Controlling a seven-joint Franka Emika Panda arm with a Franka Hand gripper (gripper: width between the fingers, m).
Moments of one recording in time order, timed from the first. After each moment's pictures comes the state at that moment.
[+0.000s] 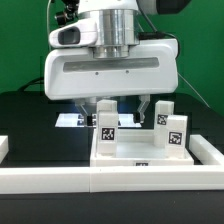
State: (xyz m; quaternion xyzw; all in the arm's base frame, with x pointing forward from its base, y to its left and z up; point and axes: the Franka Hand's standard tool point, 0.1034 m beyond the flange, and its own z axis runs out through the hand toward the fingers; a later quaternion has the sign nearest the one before) arm 0.603 -0.025 0.079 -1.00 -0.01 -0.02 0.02
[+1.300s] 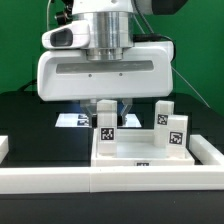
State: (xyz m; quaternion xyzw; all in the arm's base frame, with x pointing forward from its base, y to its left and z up) arm 0.602 -0.028 0.077 -1.00 0.05 -0.02 0.02
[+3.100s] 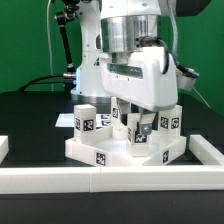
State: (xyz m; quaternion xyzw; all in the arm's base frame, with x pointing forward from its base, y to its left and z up) arm 0.606 0.018 0.073 -0.81 0.58 0.00 0.04
